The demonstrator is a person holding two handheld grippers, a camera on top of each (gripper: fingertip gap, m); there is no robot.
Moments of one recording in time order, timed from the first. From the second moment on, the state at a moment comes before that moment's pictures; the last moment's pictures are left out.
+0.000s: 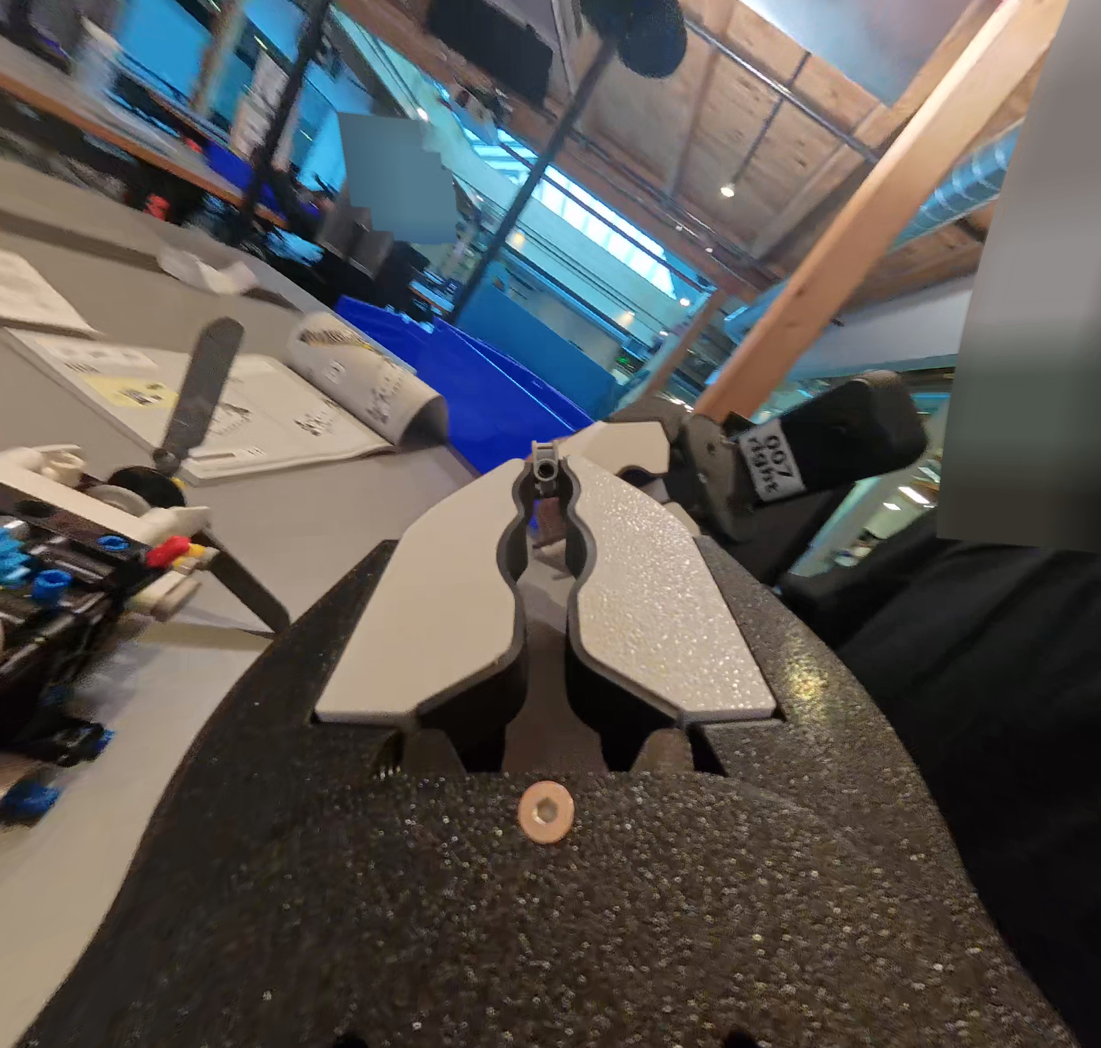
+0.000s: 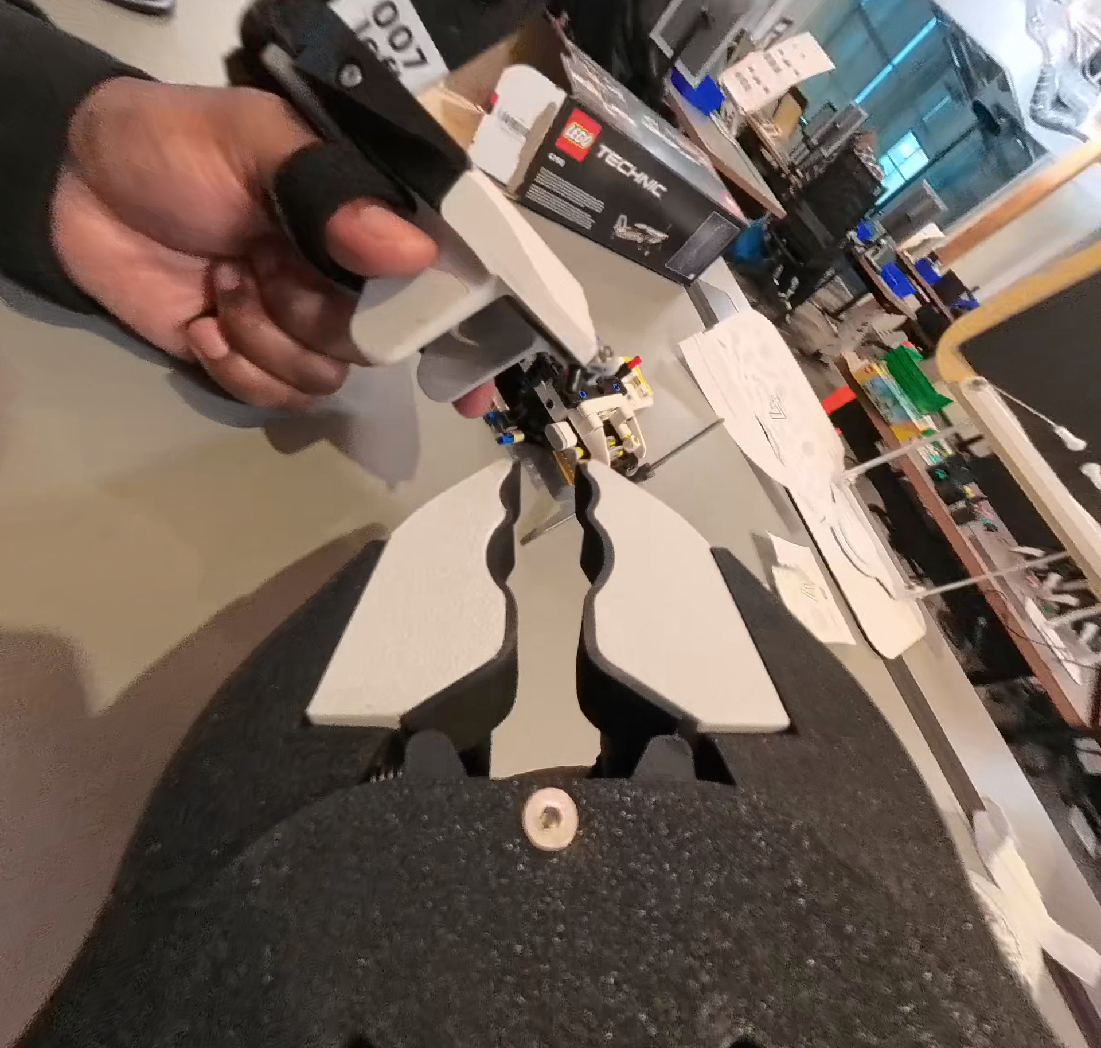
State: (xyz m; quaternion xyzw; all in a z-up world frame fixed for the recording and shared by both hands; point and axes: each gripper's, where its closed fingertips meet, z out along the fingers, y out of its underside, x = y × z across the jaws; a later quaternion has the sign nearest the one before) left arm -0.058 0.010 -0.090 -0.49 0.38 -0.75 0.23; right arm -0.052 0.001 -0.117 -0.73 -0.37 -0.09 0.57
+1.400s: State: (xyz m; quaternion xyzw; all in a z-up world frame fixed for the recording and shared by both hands) left arm -0.090 0.040 -0.098 -0.58 0.30 -0.68 0.34; right arm 0.022 -0.021 -0.146 -0.78 -0.22 -0.24 0.54
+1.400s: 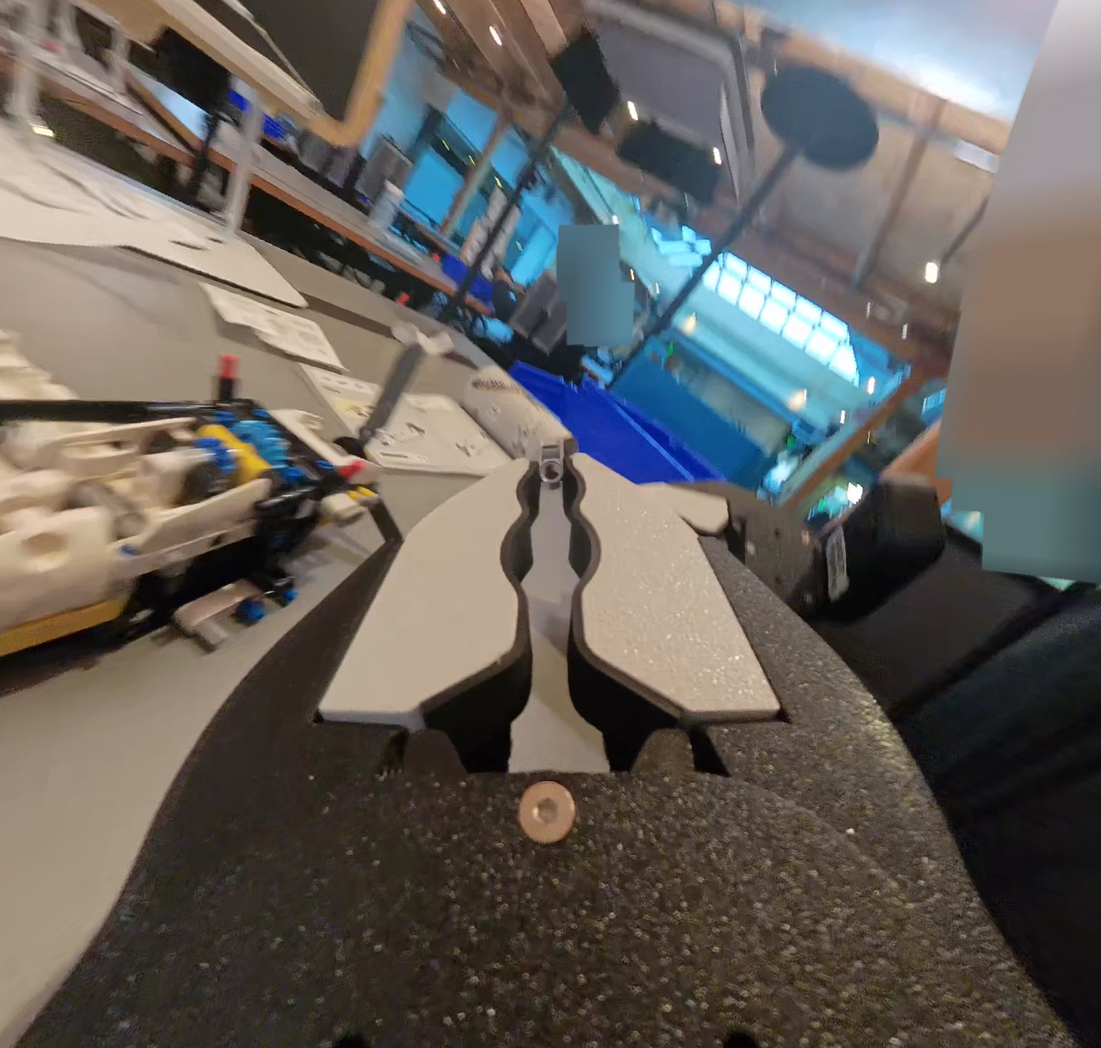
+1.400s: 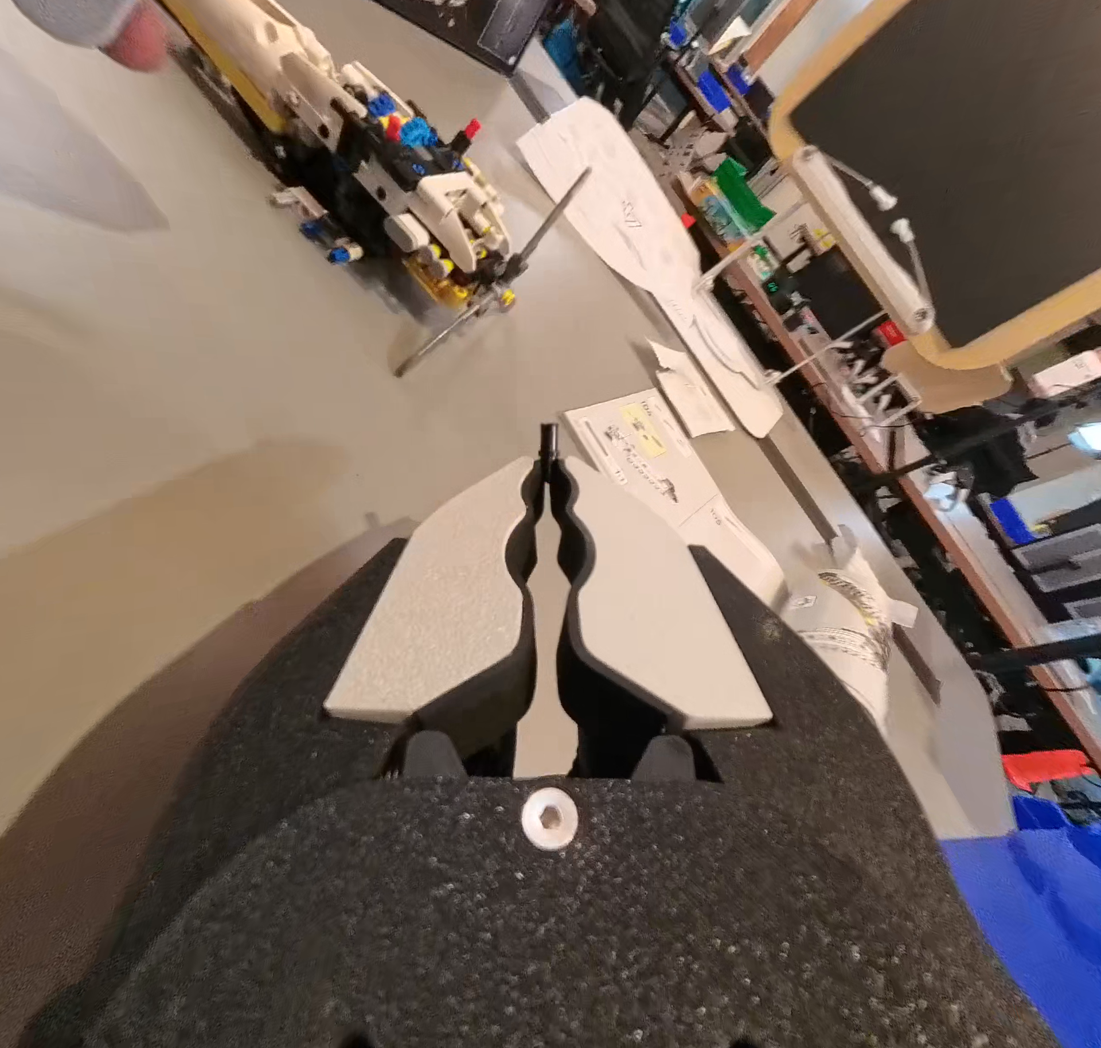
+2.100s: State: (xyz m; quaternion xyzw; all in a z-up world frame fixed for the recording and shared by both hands) left arm 0.058 -0.102 -0.045 -0.40 0.59 -0.67 0.19; right arm 0.158 -0.179 -0.076 -0.78 -0.02 -0.38 0.50
